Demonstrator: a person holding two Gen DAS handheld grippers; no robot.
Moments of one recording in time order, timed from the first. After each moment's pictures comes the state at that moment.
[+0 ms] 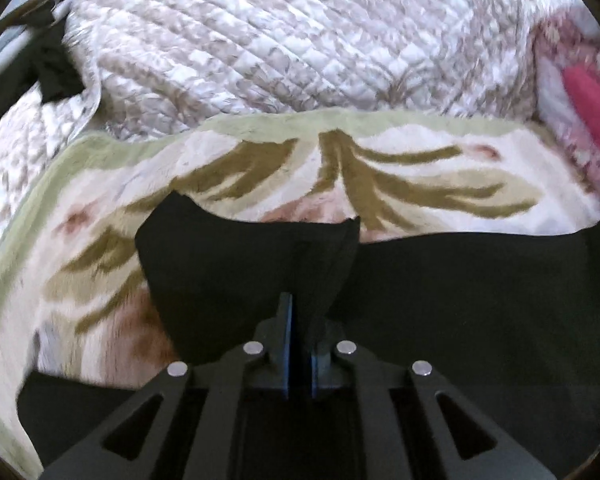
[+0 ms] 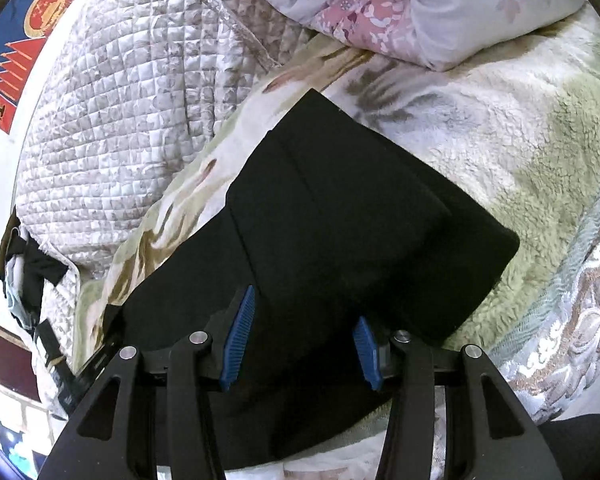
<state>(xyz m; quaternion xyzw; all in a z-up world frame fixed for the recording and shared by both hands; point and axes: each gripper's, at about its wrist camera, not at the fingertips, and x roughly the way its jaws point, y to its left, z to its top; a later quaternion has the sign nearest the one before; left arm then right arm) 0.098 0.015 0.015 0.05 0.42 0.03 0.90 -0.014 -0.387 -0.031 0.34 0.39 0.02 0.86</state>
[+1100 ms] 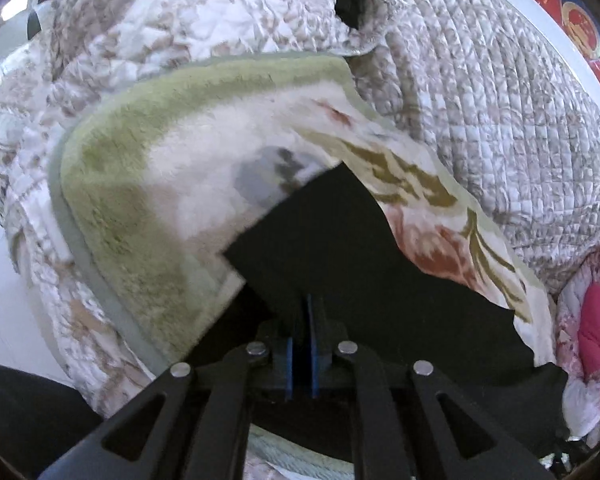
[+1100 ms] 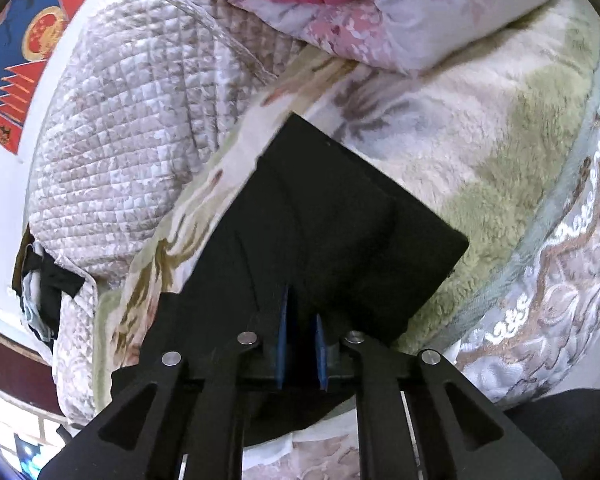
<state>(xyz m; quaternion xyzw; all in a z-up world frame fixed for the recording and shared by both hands) -0.082 0.182 0.021 -0.28 0.37 0.18 0.86 -0.045 -0.401 -0.014 0.37 0.38 0.03 0.85</state>
